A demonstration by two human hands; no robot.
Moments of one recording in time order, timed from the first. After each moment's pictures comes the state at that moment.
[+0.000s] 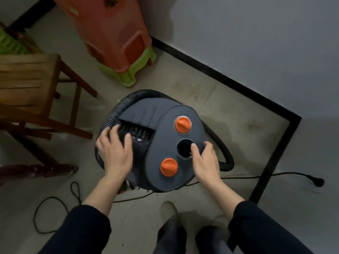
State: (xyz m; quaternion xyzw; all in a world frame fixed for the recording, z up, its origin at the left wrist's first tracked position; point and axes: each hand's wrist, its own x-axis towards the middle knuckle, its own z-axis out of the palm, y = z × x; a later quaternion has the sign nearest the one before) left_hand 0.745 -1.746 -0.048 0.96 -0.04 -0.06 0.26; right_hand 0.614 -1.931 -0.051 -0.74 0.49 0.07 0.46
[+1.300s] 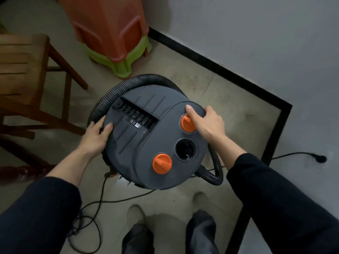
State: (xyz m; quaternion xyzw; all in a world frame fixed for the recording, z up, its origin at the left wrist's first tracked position) left_hand 0.869 -1.600 -0.121 0.90 -0.08 -0.32 0.28; right_hand 0.704 -1.879 -0.061 -0.79 0.49 0.06 0.36
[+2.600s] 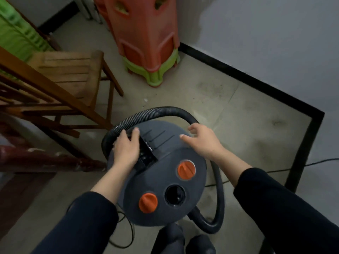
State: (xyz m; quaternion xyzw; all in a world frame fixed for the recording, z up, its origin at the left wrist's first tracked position) left_hand 0.836 -1.538 -0.047 0.92 0.04 -0.24 0.29; right_hand 0.729 -1.741 -0.027 -0.85 0.31 0.13 0.41
